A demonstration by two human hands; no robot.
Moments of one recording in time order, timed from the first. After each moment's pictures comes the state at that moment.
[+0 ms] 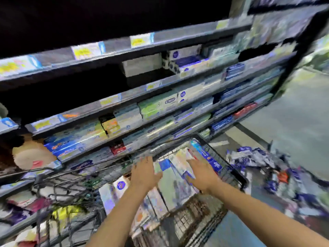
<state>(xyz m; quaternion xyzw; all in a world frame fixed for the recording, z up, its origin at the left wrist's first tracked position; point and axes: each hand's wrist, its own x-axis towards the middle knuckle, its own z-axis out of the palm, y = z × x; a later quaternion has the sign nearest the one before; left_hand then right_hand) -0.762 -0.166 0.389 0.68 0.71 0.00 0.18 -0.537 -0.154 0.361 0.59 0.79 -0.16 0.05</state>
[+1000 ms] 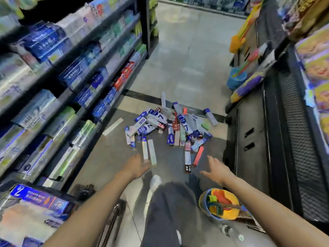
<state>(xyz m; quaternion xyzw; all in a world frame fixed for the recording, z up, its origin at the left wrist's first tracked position) -0.168 -0.081 0.308 0.81 0.43 -0.21 0.35 0.063 -0.281 0.300 0.86 0.37 -0.34 0.08</state>
